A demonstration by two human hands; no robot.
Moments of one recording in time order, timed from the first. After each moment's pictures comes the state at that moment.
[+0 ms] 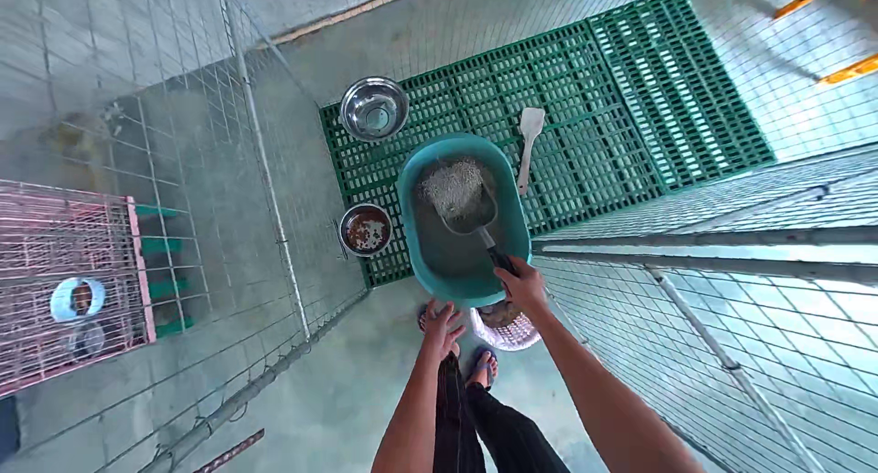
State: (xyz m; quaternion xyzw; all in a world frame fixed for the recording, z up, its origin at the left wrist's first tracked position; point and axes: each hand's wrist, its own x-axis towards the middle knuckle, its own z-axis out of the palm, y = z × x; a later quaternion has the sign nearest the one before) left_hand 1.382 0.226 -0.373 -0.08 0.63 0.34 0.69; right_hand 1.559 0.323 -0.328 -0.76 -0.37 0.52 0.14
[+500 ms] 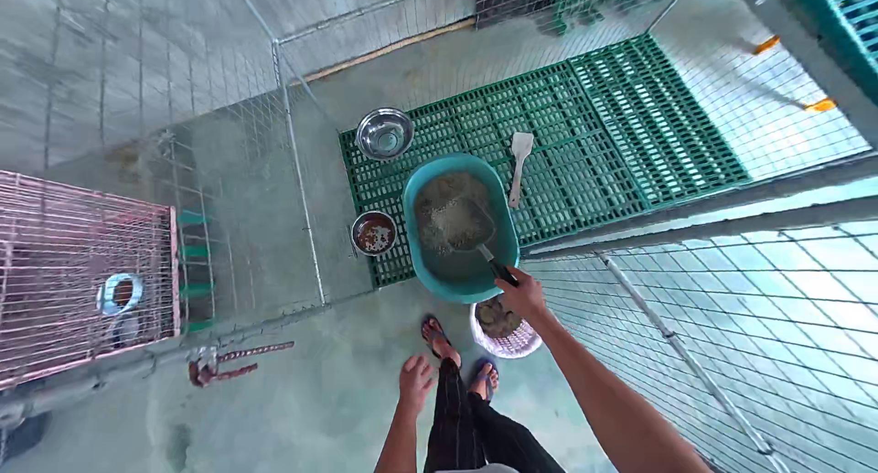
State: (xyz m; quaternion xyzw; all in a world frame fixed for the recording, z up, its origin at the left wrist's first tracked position) left_hand 1.349 0.098 -0.349 -0.10 0.72 0.31 0.61; right_hand 1.583 0.301 -0.281 -0.73 -0.44 0.51 0.04
